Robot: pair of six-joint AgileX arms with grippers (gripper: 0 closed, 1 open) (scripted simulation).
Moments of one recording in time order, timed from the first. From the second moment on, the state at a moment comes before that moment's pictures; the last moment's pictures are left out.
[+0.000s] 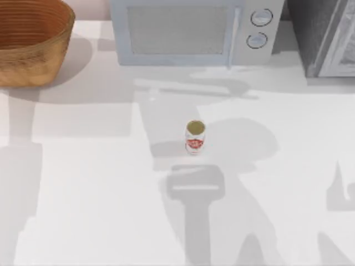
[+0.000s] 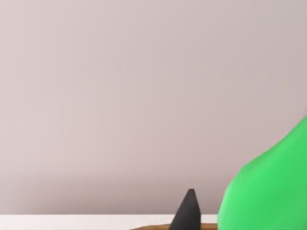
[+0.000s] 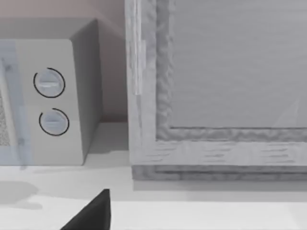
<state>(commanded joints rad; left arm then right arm) 0.11 1.78 1.47 0.01 0.14 0.06 0.00 0.00 0.00 0.00 0.00 0.00</state>
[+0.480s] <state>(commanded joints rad) 0.10 1.93 1.53 0.10 0.13 0.06 0.00 0.00 0.00 0.00 0.00 0.00</state>
